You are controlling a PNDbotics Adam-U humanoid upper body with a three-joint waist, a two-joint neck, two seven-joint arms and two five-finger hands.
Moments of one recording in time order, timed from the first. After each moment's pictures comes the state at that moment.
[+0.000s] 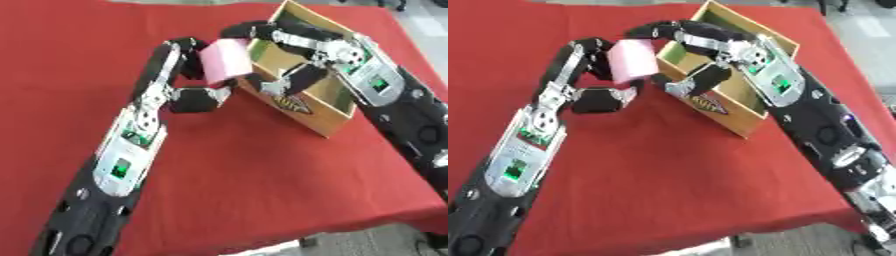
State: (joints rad) left arm -0.84 -0.13 -0.42 -1.32 -0.44 0.27 0.00; right arm -0.63 -0.63 0.23 -1.55 0.06 -0.59 0.59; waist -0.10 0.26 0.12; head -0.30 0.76
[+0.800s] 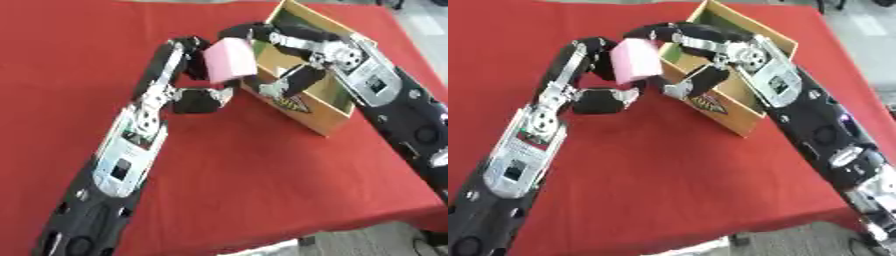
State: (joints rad) left arm -0.84 -0.12 -0.42 -1.35 -0.42 0.25 -0.04; right arm -0.63 -0.62 0.23 -1.54 0.09 -0.59 0.59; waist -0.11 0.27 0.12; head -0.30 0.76
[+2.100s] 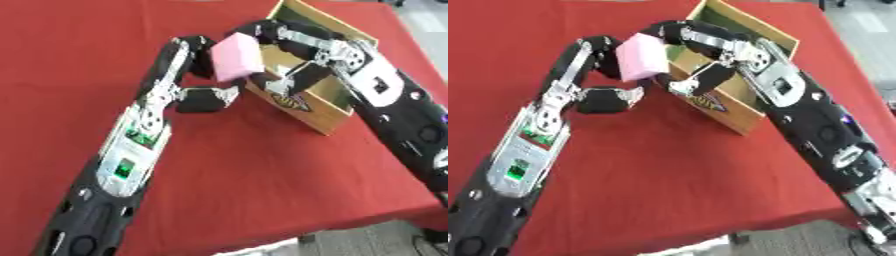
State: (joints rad) left arm -0.84 -0.13 -0.43 -1.35 -0.46 0.25 -0.04; right arm -0.63 -0.61 0.21 -1.50 -0.12 -0.53 0.65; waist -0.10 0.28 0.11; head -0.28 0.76
